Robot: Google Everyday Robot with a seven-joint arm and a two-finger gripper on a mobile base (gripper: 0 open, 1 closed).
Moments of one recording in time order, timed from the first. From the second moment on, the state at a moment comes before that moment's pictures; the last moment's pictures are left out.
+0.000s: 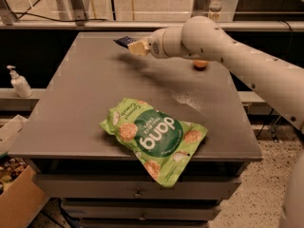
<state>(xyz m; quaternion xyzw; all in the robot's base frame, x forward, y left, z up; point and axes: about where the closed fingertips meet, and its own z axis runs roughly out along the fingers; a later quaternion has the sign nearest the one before) 0.768 0.036 0.881 -0.32 0.76 0.23 0.51</state>
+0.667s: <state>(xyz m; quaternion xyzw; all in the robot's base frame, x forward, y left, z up) 0.701 0.003 0.906 -0.35 0.72 0.30 0.51</state>
